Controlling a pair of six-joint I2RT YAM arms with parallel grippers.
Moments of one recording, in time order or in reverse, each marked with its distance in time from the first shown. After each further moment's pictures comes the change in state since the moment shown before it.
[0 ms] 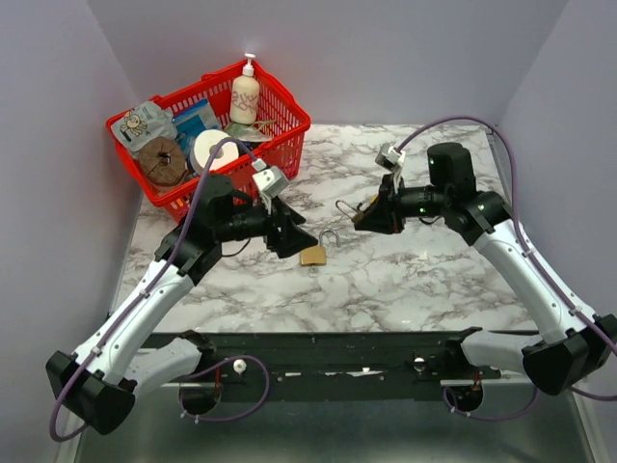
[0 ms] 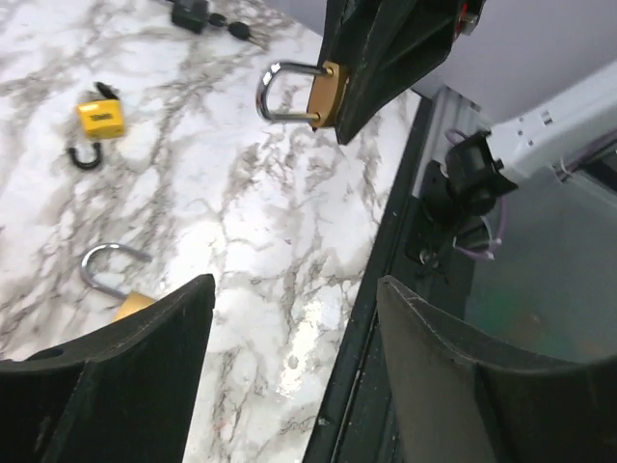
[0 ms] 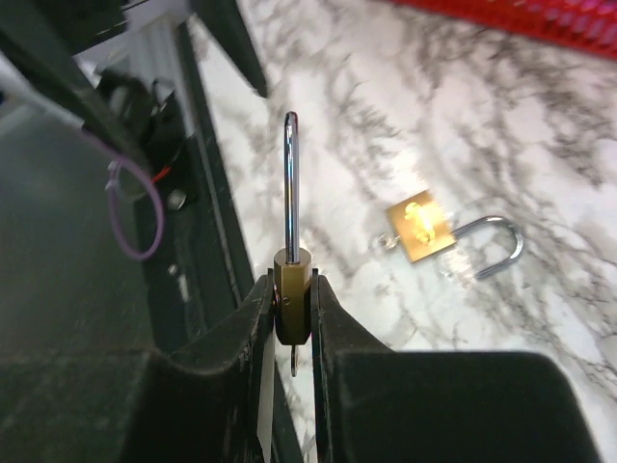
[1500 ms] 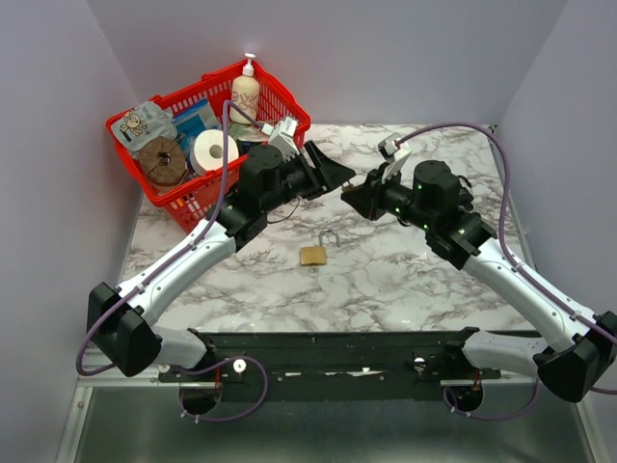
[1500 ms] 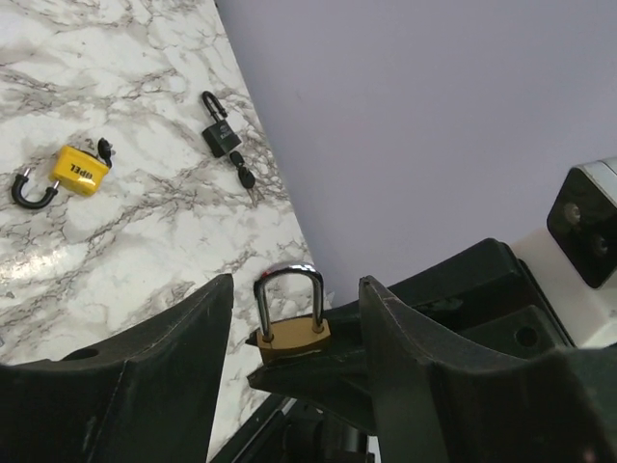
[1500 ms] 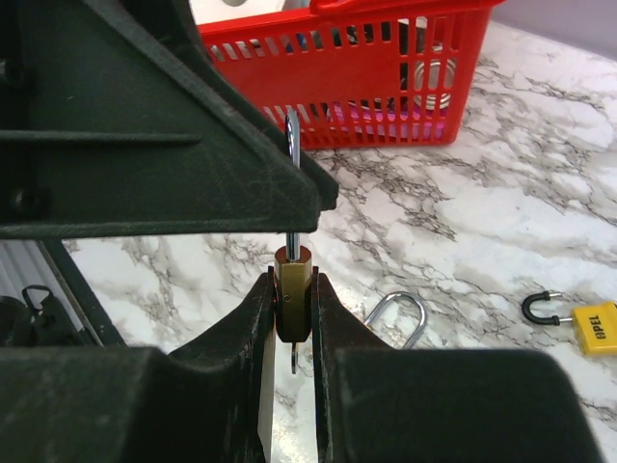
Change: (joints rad) left arm -0.107 0.337 0.241 0.245 -0.548 -0.787; right arm 0.176 -0.078 -0.188 0.521 0.670 0.354
